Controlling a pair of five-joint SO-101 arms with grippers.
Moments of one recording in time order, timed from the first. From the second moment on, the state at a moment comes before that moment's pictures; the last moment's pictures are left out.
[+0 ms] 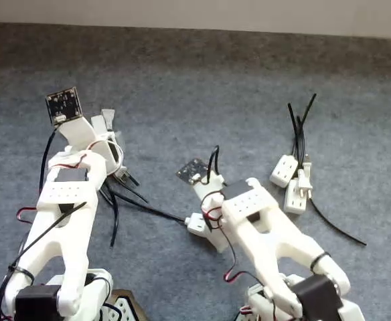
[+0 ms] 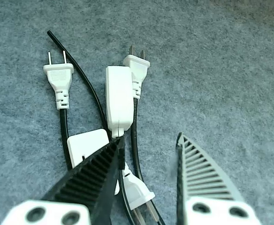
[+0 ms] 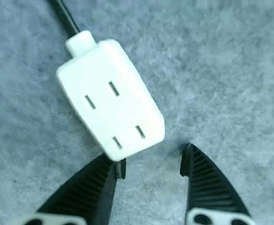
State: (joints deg) left arm -9.0 -26.0 56.0 21.8 17.9; right arm -31.2 -16.2 53.5 61.0 18.2
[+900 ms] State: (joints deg) left arm -10.7 -26.0 56.0 20.6 19.8; right arm -19.2 -7.9 27.4 63.5 18.8
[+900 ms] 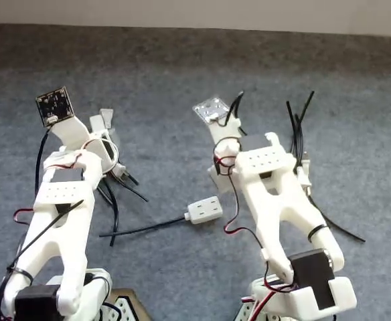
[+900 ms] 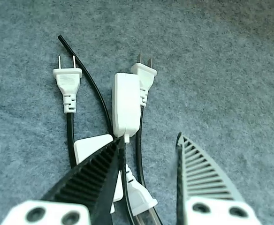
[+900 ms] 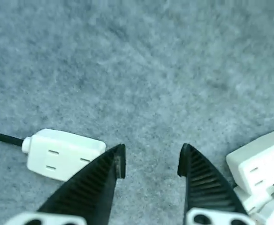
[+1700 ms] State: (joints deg) left arm -10.7 -26.0 56.0 20.6 19.8; right arm -27.3 -7.3 40.4 61.2 25.2
